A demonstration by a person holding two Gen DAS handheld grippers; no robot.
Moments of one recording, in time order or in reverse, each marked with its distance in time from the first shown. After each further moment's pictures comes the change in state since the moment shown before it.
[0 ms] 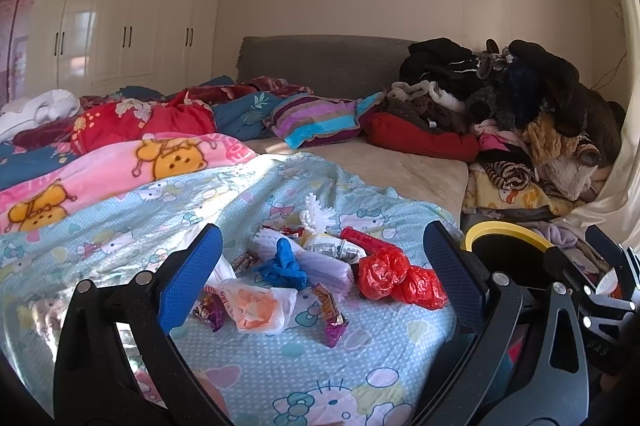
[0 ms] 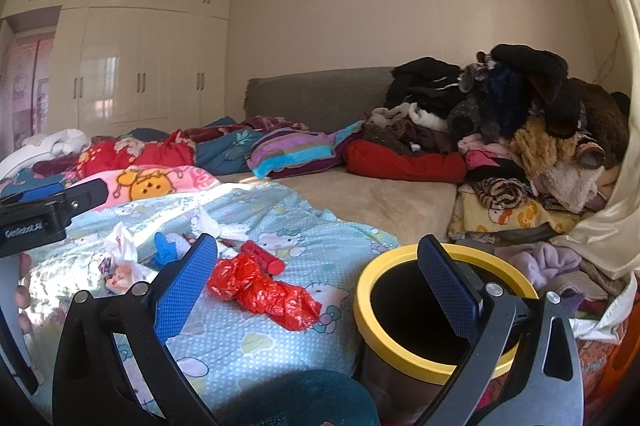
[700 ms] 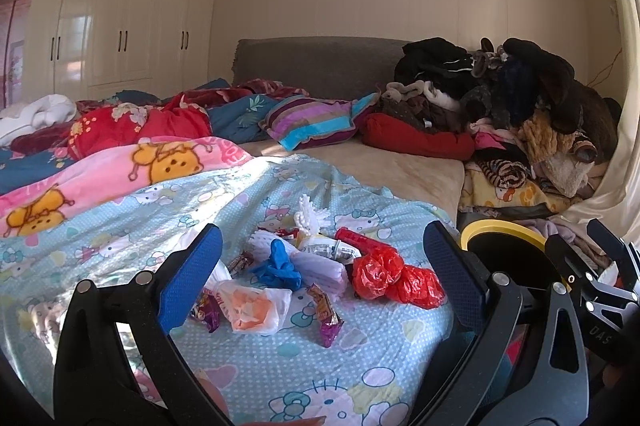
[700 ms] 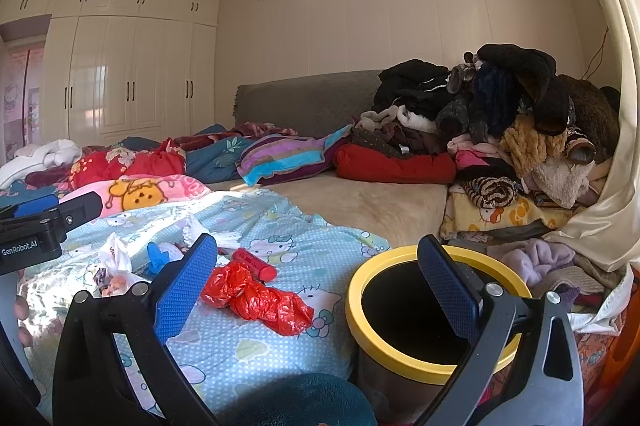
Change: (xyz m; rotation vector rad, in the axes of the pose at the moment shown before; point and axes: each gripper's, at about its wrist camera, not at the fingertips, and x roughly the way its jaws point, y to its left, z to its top) left arm -0.002 -0.012 0.001 0.018 -0.004 -0.011; right arm -0.006 -0.008 0.004 0.033 -0.023 -0.049
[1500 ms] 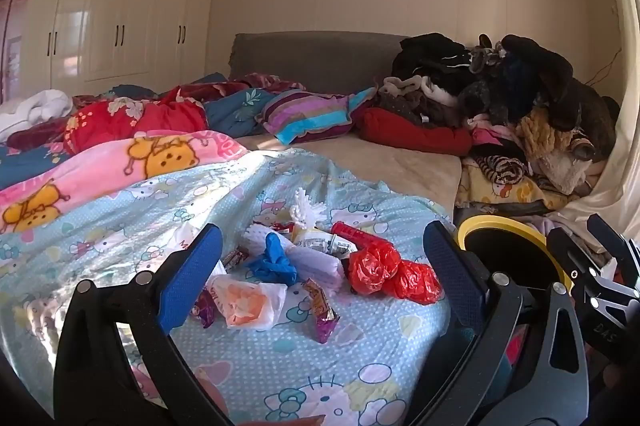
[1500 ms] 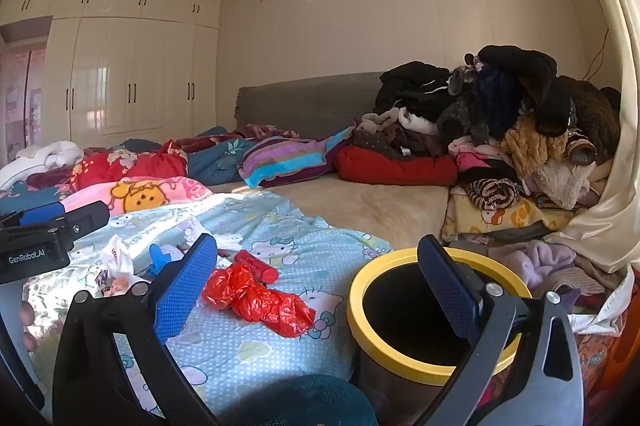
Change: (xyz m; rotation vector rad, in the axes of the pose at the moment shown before) left arm 0.012 0.001 -0.018 -0.007 0.011 -0.002; right arm -0.001 0.000 0.002 0.003 -0.005 0.008
